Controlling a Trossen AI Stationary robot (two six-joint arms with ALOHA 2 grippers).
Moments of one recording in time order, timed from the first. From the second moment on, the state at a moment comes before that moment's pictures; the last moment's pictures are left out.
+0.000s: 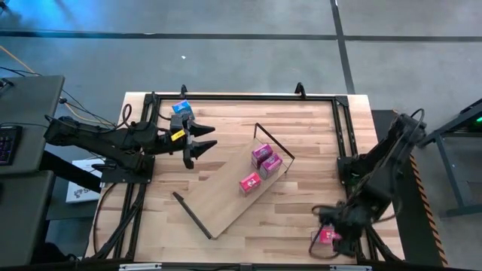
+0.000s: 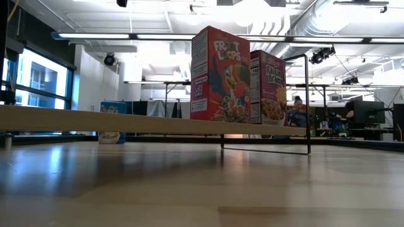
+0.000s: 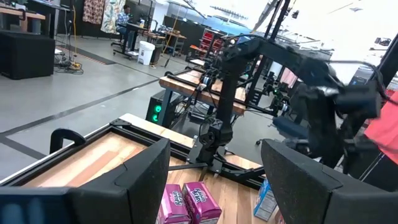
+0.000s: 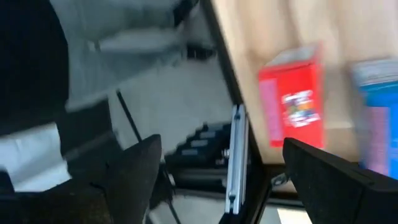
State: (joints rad) left arm -0.16 0.93 0.79 0.18 -0.37 -0.29; right arm 0.91 1.35 1.26 -0.94 -0.25 1.32
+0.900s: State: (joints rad) left arm -0.16 0.93 0.79 0.18 -0.37 -0.29; right arm 0.99 1.59 1.26 -1.06 -0.07 1.17
